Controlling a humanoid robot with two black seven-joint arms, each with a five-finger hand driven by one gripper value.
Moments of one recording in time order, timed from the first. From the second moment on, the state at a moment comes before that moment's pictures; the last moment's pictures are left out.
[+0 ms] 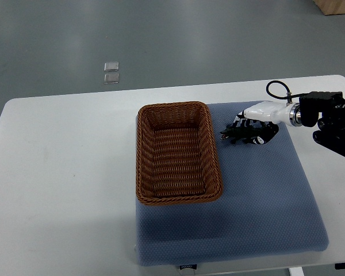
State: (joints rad) left arm 0.05 0.00 -0.11 -0.16 0.04 0.00 0.01; right arm 1.05 -0.44 -0.04 0.72 -1.48 0.08 0.38
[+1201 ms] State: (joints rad) left arm 0.05 0.00 -0.11 -0.16 0.04 0.00 0.01; right arm 1.10 -0.45 -0.02 0.72 -1.46 0.08 0.42
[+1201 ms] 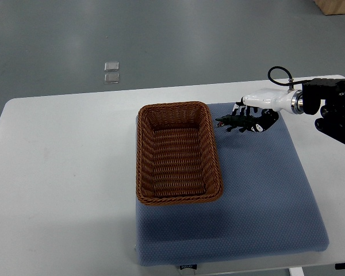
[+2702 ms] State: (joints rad) left arm 0.05 0.00 -0.11 -0.16 0.04 0.00 0.01; right arm 1.11 -0.34 0.05 0.99 -1.45 -0.05 0.50
